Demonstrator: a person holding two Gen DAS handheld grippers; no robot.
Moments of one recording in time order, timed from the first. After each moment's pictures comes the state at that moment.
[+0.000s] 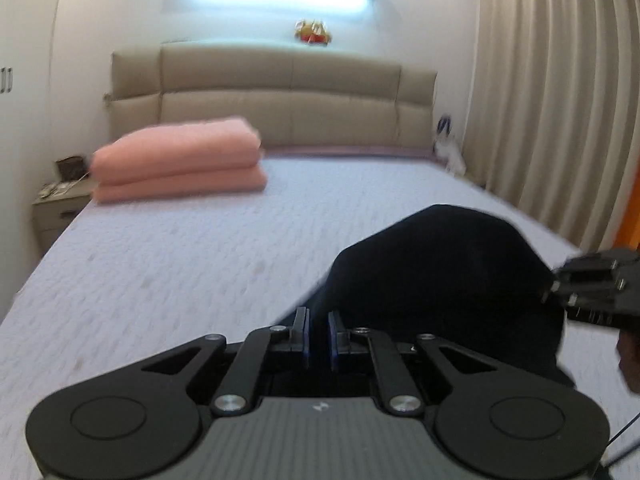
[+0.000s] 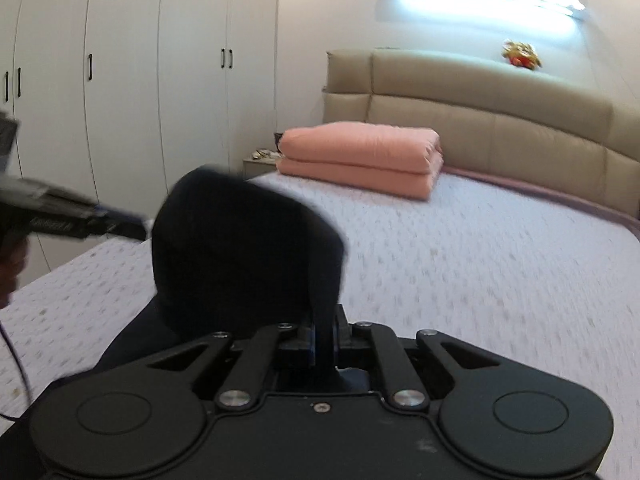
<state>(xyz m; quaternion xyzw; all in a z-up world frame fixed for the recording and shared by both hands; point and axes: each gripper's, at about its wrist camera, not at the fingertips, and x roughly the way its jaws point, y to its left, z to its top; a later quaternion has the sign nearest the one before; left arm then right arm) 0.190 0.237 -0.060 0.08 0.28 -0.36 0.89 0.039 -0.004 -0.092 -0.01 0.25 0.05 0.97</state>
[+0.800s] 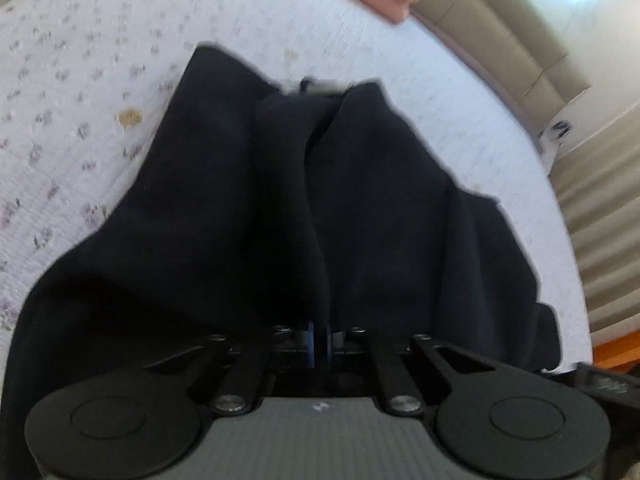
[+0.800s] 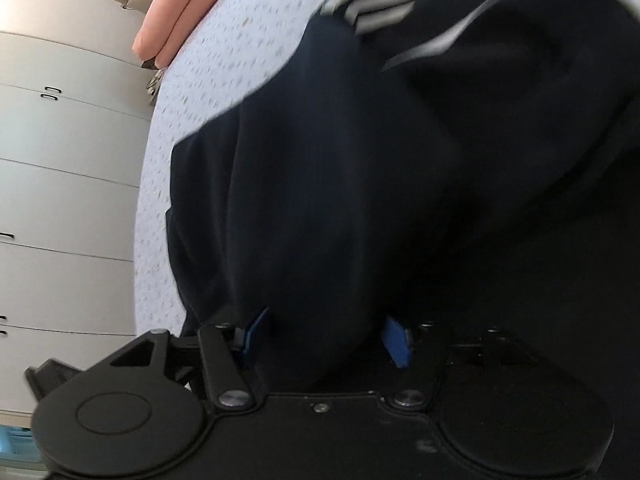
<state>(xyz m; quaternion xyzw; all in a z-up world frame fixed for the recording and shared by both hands) 0.151 0.264 -0.213 -0.17 0.52 -0.23 0.81 0.024 0.021 -0.222 0.46 0.49 -0.01 0.74</state>
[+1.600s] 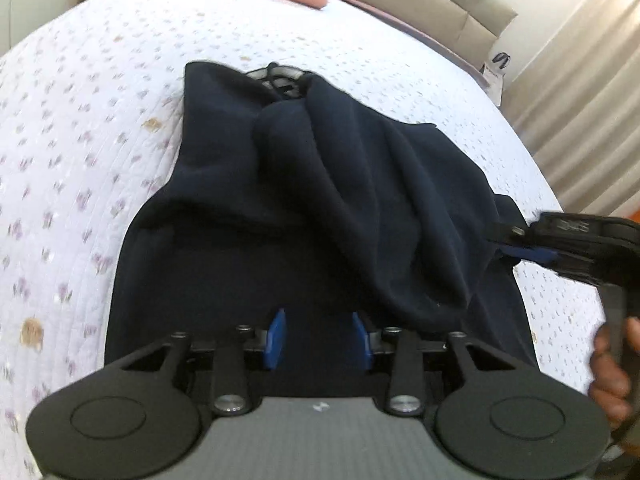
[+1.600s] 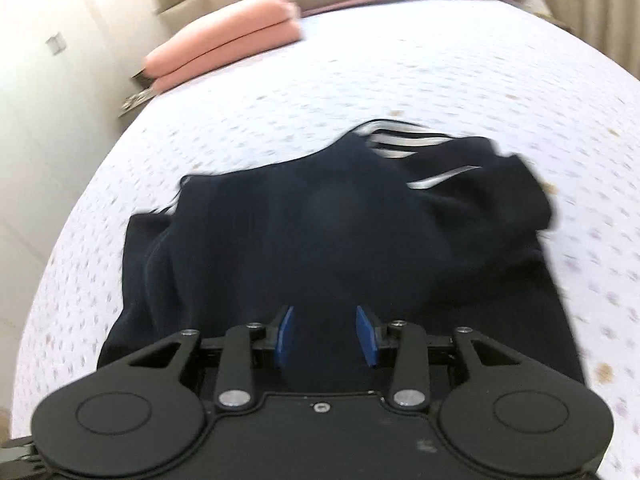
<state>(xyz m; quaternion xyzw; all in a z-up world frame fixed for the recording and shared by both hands) 0.067 0.325 -0.184 -0.05 0.51 -0.31 0.80 0.000 0.088 -0.137 0.20 0.43 -0.14 0.87</state>
